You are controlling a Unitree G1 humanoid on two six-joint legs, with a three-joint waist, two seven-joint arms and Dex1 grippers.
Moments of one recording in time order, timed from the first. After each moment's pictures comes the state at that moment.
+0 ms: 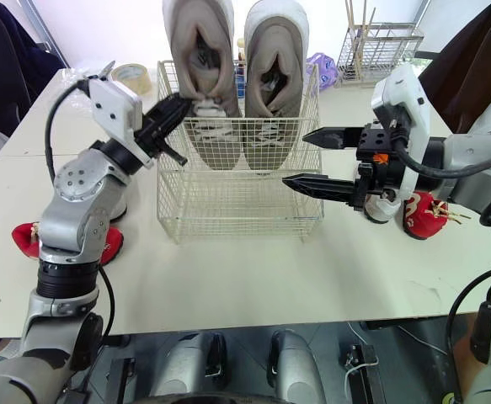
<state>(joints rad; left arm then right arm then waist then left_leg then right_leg) -0.61 0.37 0.05 -0.20 -0.28 0.33 -0.47 -0.67 -0.98 -0.26 -0.45 0.94 1.08 0.87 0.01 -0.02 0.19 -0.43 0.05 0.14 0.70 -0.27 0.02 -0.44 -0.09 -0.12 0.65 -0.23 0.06</state>
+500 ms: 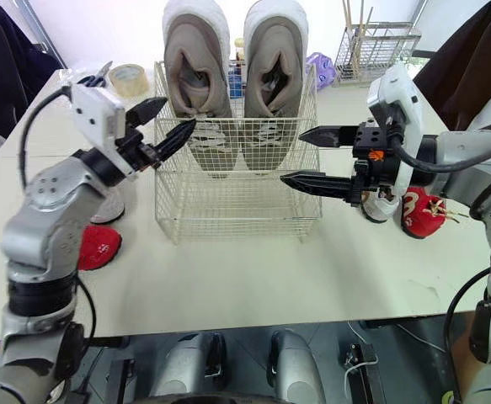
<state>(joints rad) -0.52 0.50 0.15 -0.49 -0.48 0.65 -0.48 -0.69 -0.98 -0.19 -0.36 0.91 1.00 0.93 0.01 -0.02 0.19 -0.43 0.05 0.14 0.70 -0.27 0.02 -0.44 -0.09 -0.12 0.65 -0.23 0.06</state>
